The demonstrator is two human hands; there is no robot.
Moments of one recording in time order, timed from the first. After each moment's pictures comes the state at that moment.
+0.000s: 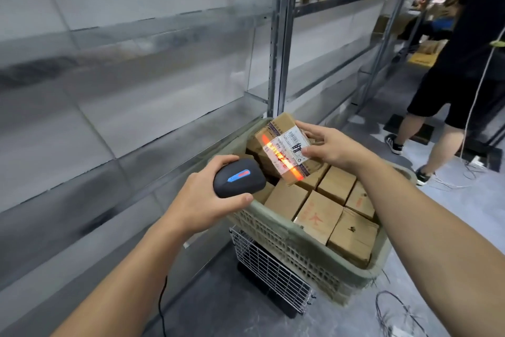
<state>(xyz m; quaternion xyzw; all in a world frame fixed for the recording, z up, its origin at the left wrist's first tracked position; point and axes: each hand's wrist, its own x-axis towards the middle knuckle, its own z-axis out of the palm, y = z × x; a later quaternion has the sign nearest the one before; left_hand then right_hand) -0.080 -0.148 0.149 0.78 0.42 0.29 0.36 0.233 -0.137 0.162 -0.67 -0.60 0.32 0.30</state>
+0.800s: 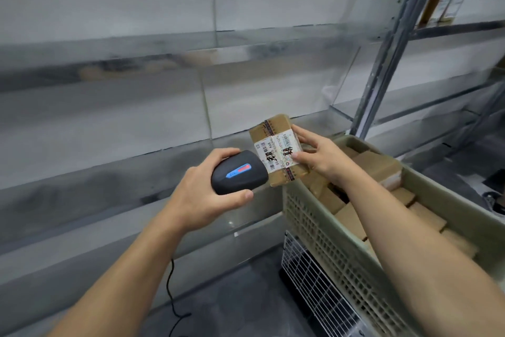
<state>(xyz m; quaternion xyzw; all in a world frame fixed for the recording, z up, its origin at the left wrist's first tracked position) -0.236 -0.213 0.174 0.71 0.51 0.40 0.29 0.036 -0.091 0.155 -0.51 -0.69 0.39 0.34</state>
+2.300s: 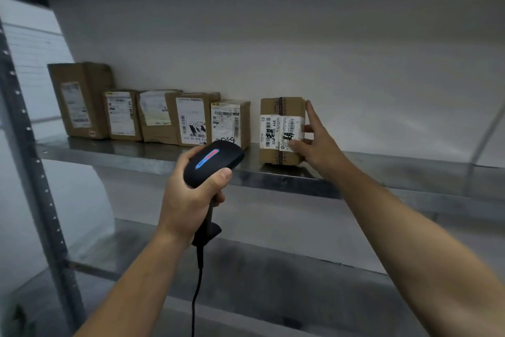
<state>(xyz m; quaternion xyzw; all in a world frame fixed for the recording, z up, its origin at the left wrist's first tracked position) -0.583 -0.265 0.284 0.36 0.51 0.77 0.08 -0.468 -0.027 0.344 -0.15 -0.81 0.42 0.37</state>
